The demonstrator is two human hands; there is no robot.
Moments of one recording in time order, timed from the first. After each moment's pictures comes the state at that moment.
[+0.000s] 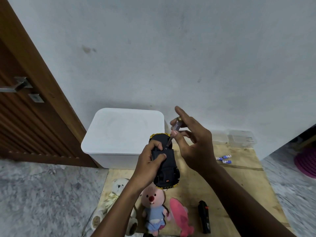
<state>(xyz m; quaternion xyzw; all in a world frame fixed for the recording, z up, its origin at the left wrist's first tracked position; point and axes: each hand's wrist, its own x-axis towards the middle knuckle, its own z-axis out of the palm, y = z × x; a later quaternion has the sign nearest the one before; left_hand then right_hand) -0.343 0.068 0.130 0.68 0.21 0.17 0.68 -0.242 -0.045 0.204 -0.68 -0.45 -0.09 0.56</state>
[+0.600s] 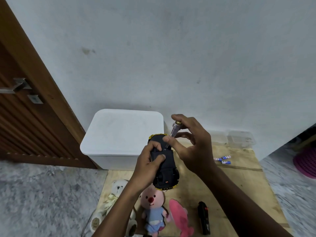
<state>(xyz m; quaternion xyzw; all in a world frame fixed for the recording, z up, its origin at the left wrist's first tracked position) -0.342 0.068 0.131 0.68 0.21 0.18 0.68 -0.244 -0.046 0.205 -0.68 -0.45 -0.08 0.58</state>
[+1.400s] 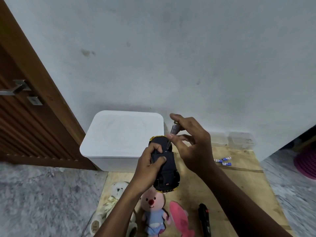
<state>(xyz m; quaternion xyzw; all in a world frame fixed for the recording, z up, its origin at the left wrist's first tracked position) -0.341 0.069 0.130 0.69 0.20 0.17 0.67 -0.239 -0.043 0.203 -0.68 -0.45 -0.08 0.57</state>
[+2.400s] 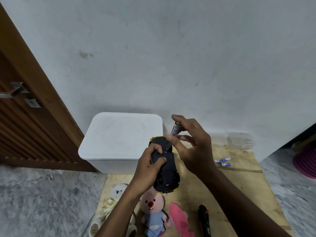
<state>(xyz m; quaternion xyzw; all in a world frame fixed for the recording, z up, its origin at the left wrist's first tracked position) -0.337 0.070 0.131 0.69 0.19 0.17 0.68 -0.238 -0.045 0.203 -0.68 -0.44 -0.08 0.58</state>
